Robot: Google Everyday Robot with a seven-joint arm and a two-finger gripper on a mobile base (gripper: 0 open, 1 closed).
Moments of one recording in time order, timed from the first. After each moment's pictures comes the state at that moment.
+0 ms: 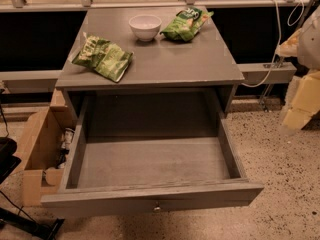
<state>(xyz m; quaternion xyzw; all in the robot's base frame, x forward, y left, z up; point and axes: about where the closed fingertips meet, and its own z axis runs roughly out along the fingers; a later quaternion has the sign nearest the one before) 0.438 -0.217 0.976 -0.60 0.78 -0.03 0.16</state>
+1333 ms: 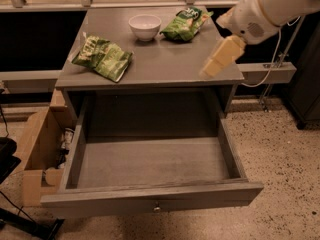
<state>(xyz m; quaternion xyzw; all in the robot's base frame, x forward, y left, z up) 0.590 -0.117 0.970 -0.57 0.74 0.08 0.34</state>
